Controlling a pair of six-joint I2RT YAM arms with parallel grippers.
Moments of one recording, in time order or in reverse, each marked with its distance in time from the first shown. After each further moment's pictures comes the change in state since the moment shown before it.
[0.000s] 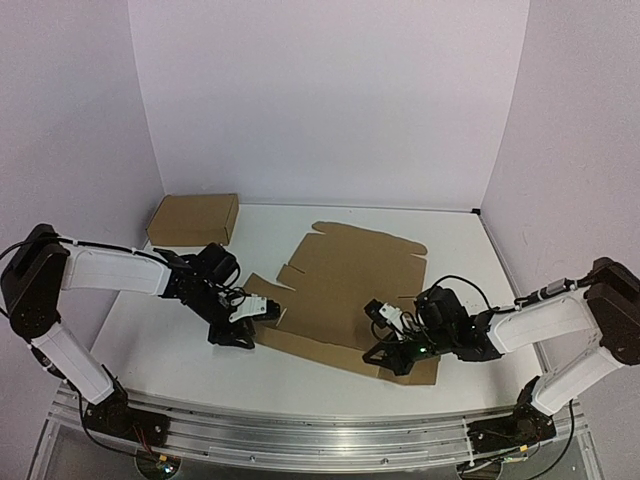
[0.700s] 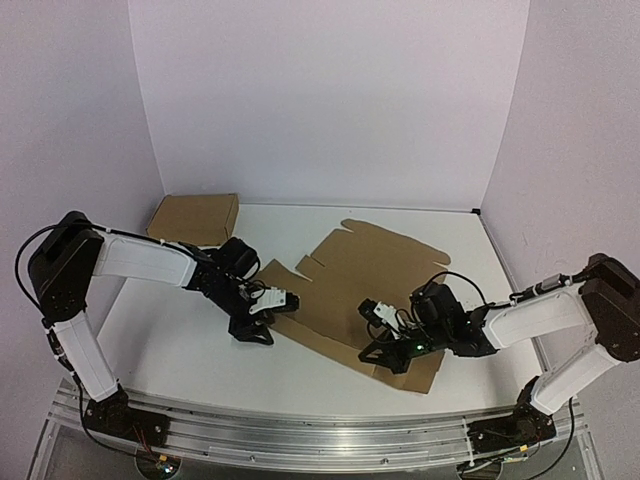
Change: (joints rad) left arm -0.014 0.179 0.139 0.068 0.030 0.009; right arm -0.006 0.036 0.044 -0.018 -0.052 -0.095
